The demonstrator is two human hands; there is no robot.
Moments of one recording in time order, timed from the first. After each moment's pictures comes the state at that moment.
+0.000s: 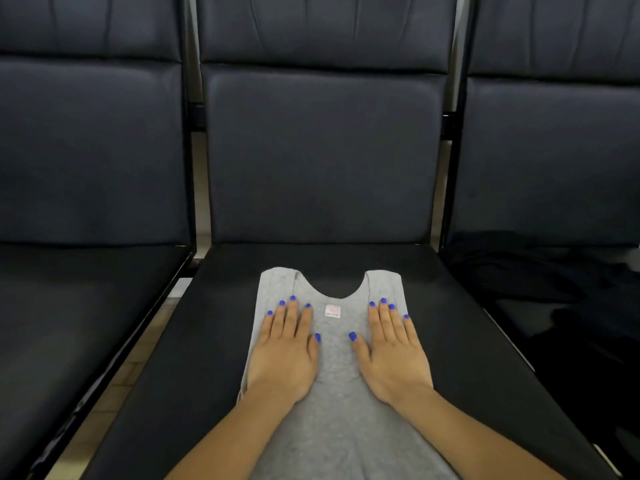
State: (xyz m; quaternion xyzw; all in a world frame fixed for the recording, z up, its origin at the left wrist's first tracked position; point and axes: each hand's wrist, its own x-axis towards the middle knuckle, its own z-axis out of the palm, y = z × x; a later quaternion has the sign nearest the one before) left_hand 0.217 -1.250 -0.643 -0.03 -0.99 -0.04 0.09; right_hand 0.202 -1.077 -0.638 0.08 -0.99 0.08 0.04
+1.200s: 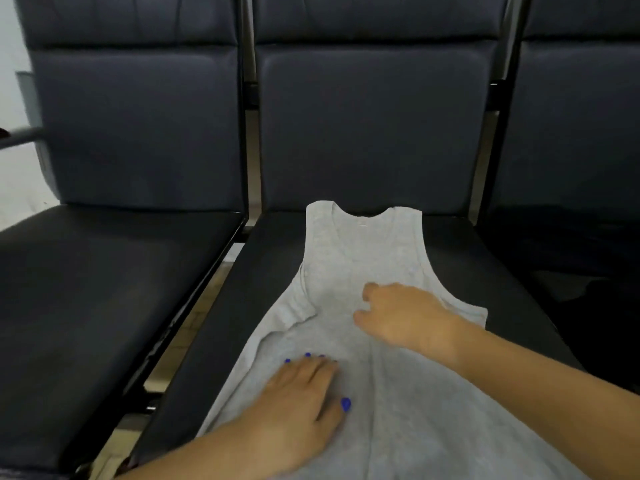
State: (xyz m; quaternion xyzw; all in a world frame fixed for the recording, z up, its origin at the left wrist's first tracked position) left_hand 0.377 -1.259 -0.585 -0.08 -0.97 -0.13 -0.16; right_hand 0.270 -1.118 -0.523 0.19 -0.97 0.05 -0.13
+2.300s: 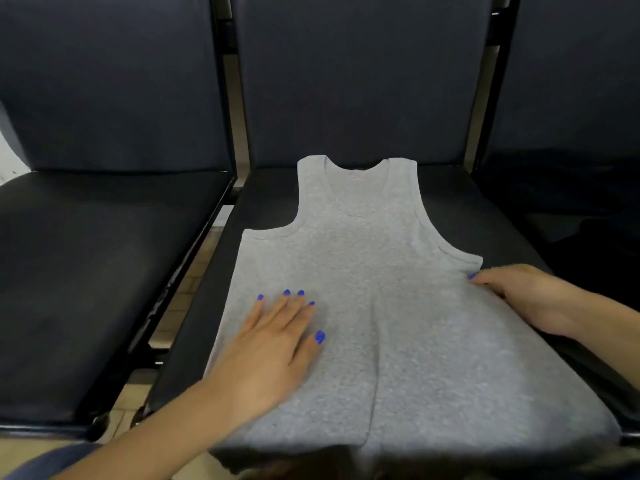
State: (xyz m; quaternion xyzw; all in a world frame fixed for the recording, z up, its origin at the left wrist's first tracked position) left_hand 0.386 -1.298 -0.597 -0.12 -0.99 -0.06 -0.01; right_hand 0.280 -0.989 -0.556 -0.16 -0.77 0.57 -0.21
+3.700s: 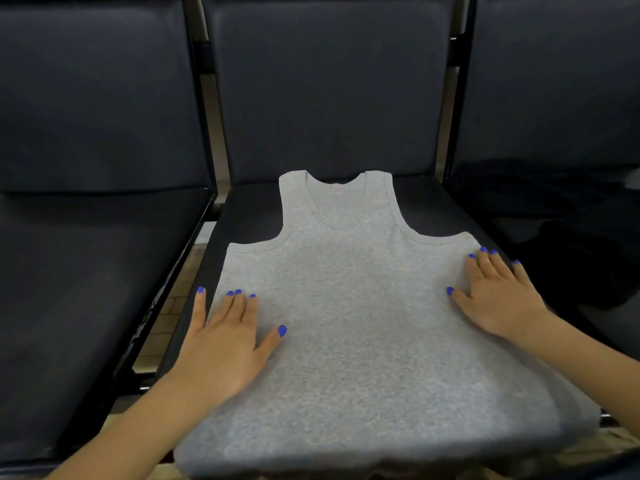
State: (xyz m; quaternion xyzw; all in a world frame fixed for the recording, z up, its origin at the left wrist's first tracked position) left_hand 0.369 -1.324 -0.587 0.00 -0.99 0.08 -0.09; right_hand 0.289 -0.986 -0.578 -0.01 -0.99 -0.09 -0.09
